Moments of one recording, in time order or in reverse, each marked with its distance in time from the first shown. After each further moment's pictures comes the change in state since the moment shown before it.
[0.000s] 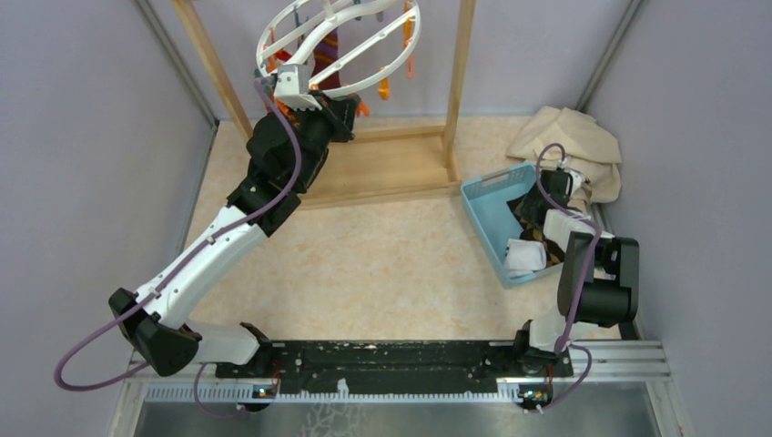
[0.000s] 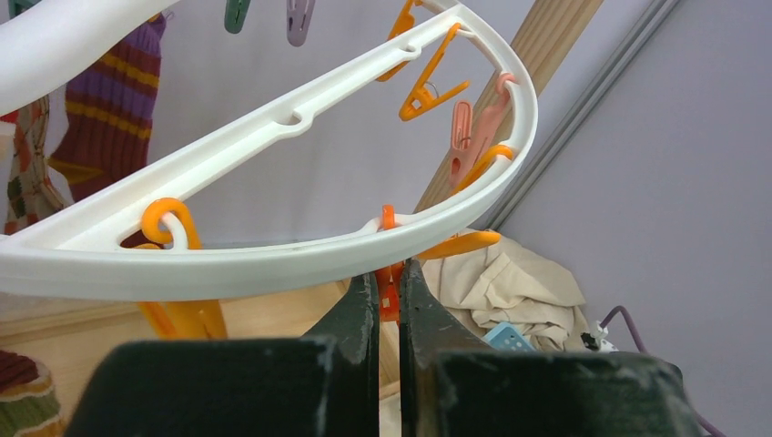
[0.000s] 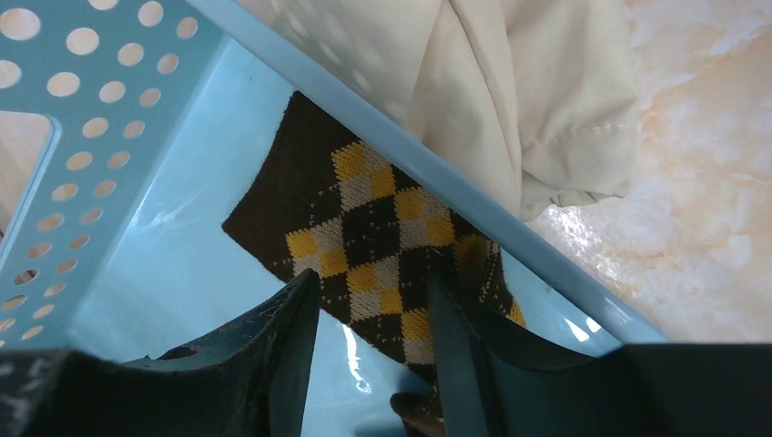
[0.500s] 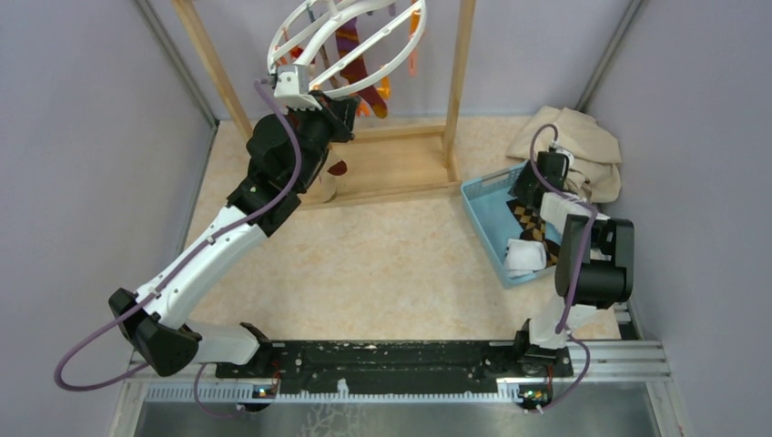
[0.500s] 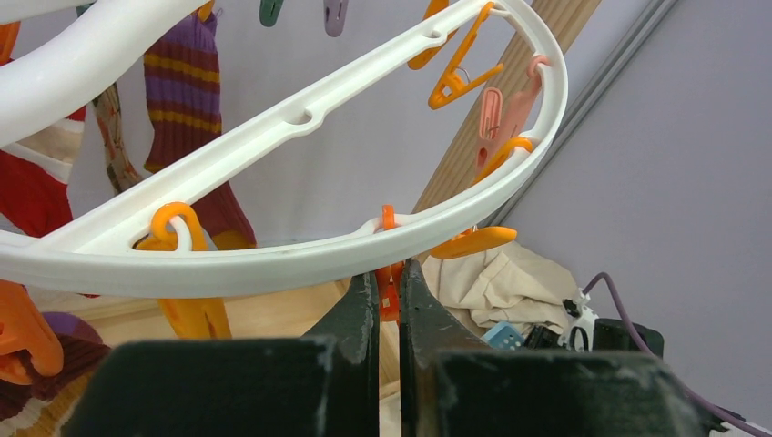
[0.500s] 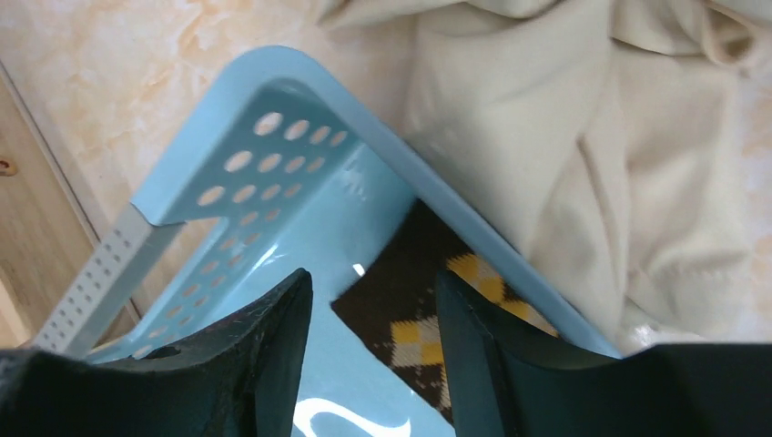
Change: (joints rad) left arm 0.000 0.000 0.000 0.001 0.005 0.000; right arm 0.023 0.113 0.140 0.045 -0.076 -0.021
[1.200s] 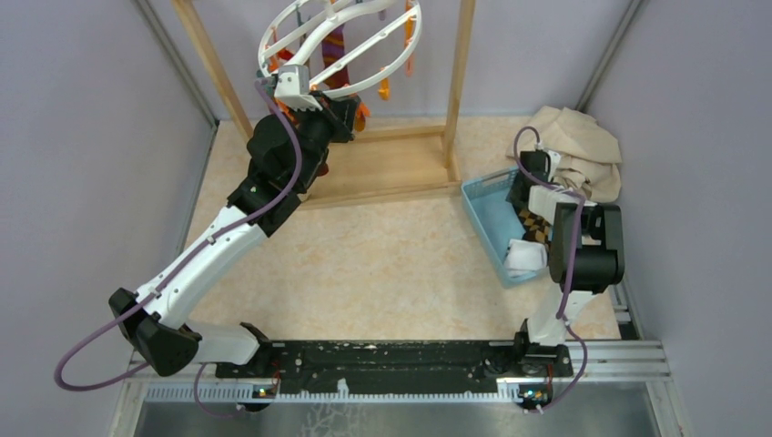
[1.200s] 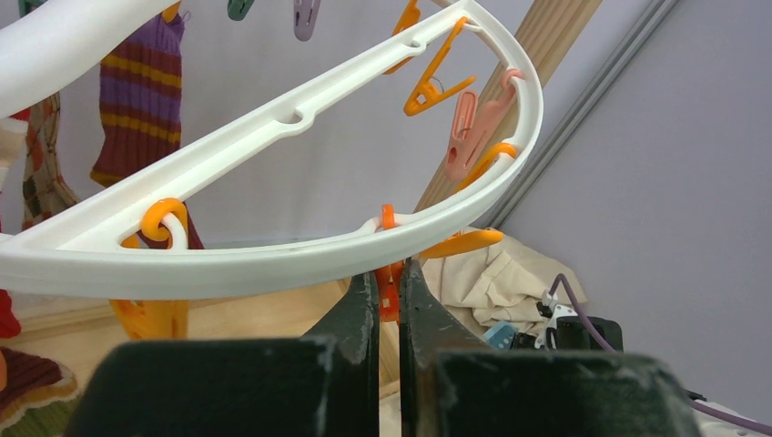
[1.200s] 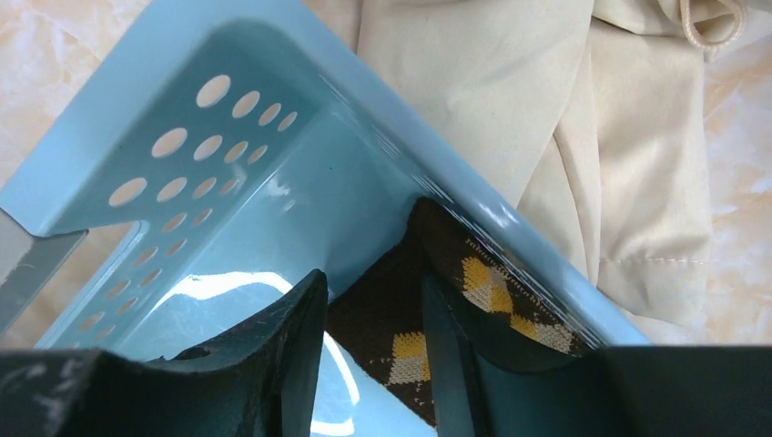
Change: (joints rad) left arm 0.001 0.000 -0.004 0.000 0.000 0.005; right arm 0.082 0.124 0.094 -0.095 0.206 -0.070
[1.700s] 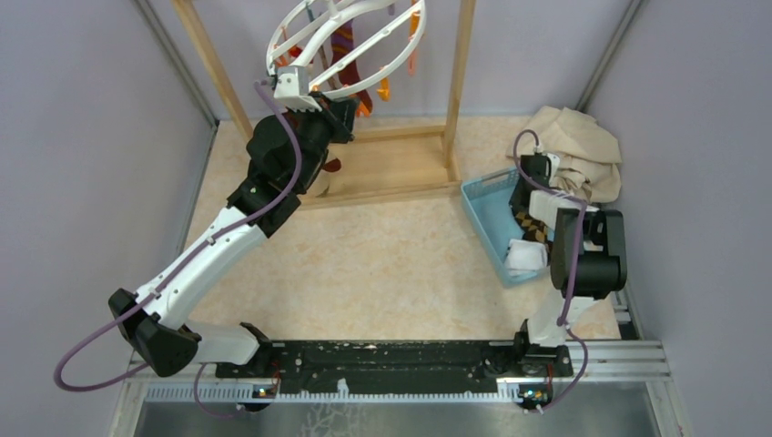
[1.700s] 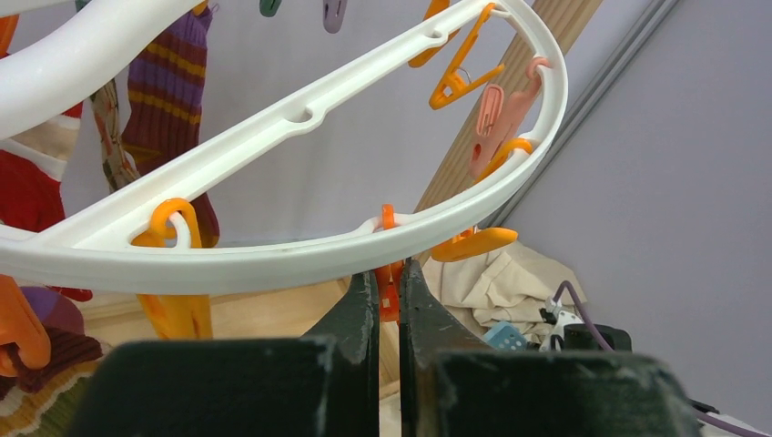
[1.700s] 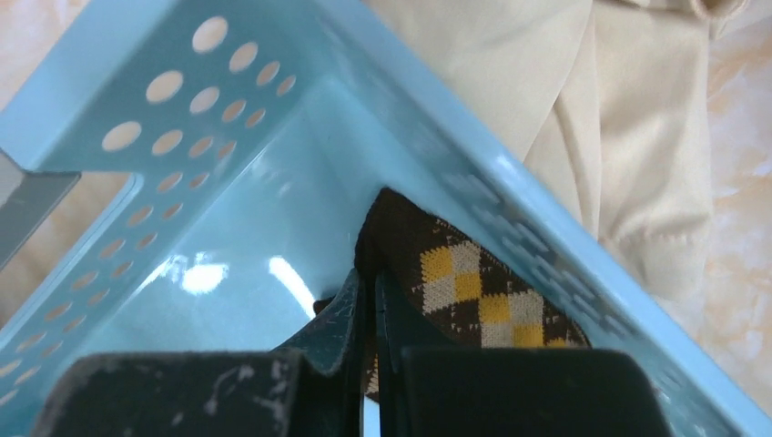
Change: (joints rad) left arm 0.000 -0.005 -0.010 0.007 0.000 0.000; right arm 0.005 -0.018 -0.035 0.020 -0.002 -0.023
